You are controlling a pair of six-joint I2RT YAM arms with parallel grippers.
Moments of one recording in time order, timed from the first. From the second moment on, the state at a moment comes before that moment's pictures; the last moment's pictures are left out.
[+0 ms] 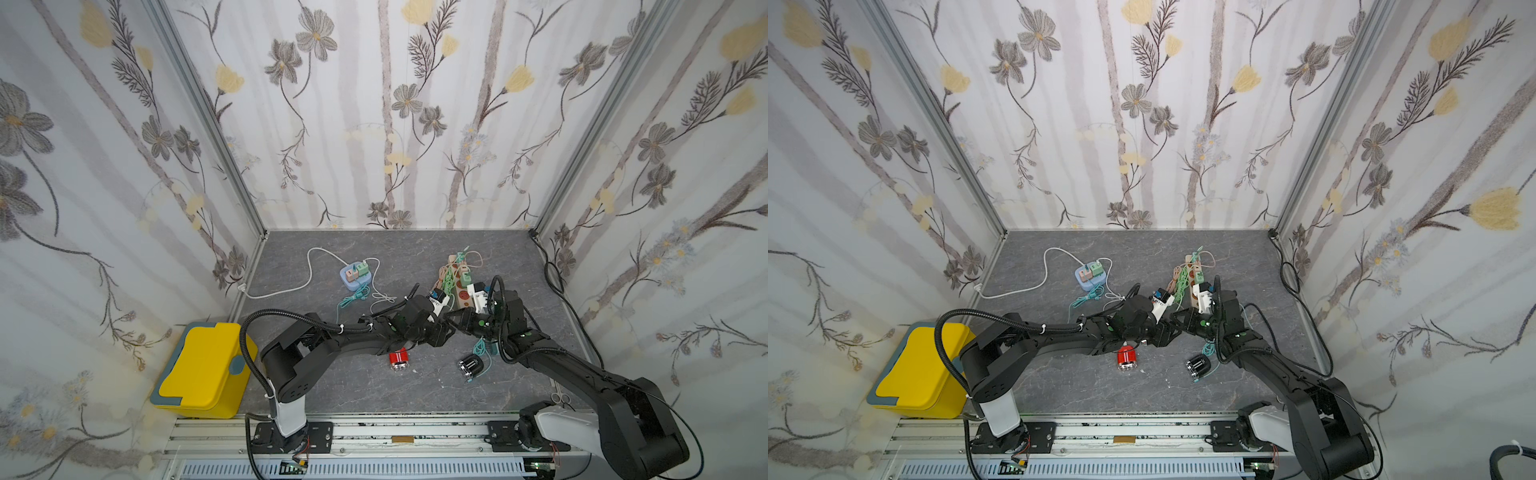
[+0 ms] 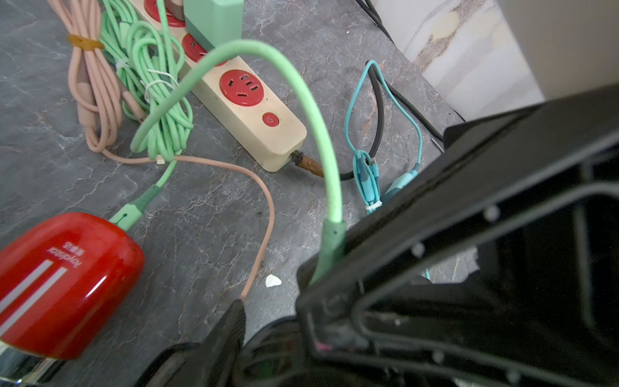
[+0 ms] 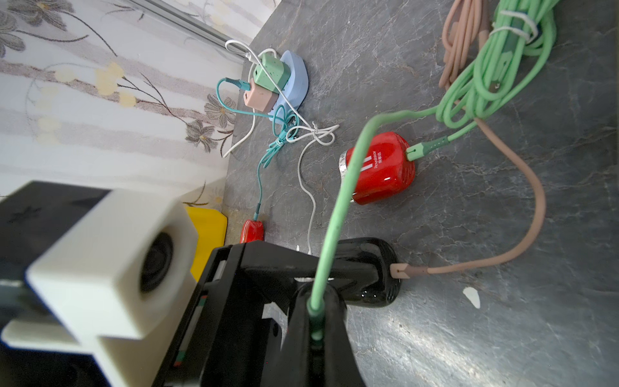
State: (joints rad) left arm -0.96 1.81 0.99 0.22 0.17 -0.39; right arm 0.33 1.19 0.50 0.12 -0.60 0.77
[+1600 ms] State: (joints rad) left arm -1.14 1.78 0.90 0.08 0.05 -0.47; right arm 0.20 1.04 0.44 0.05 -0.47 0.70
